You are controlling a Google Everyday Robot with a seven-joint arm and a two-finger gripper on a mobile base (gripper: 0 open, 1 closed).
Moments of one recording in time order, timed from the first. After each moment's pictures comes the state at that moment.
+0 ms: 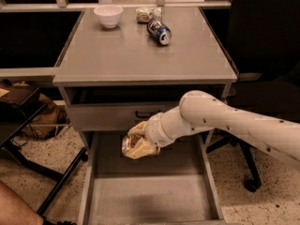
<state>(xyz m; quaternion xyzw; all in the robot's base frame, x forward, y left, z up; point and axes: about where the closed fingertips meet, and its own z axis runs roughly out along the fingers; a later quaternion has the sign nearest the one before) 0.518 0.046 0.670 -0.66 0.63 0.24 0.33</state>
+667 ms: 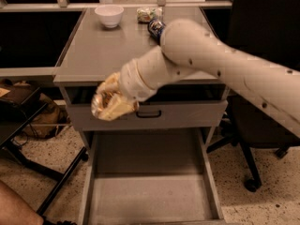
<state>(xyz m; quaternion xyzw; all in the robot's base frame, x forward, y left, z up) 0.525 0.109 0.842 -0.73 0.53 0.22 0.37</state>
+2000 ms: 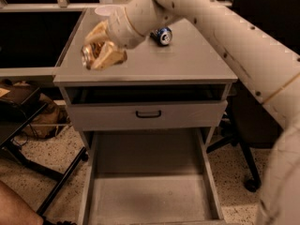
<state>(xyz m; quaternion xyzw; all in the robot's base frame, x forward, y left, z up) 0.625 0.136 0.934 -0.78 0.43 0.16 0.42</state>
